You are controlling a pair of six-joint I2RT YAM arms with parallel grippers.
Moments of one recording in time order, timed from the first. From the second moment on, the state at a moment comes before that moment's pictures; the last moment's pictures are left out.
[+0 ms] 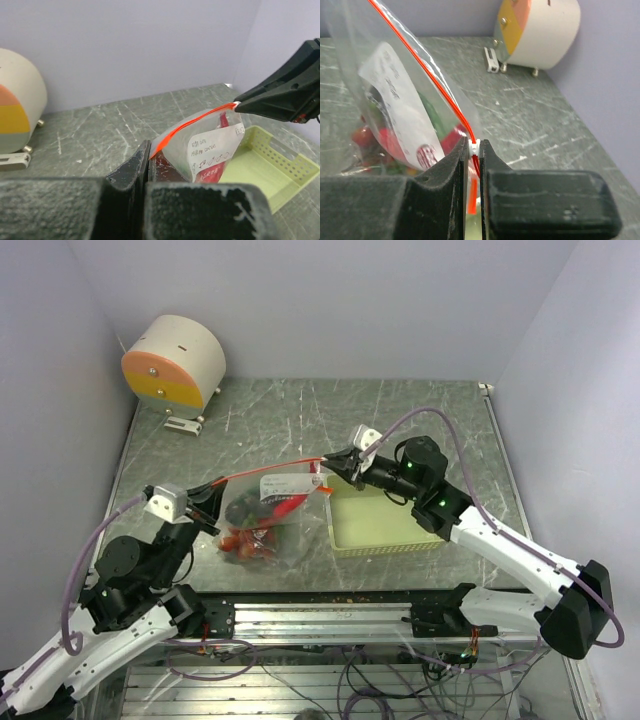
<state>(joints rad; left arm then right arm) -0.88 0.24 0.62 -0.12 -0.41 0.00 0.74 1.14 0.90 0.19 -0.41 -0.32</state>
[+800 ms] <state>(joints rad) -0.87 0.87 0.75 0.60 -0.79 0.25 0.67 1.18 0.93 0.18 0.09 0.16</state>
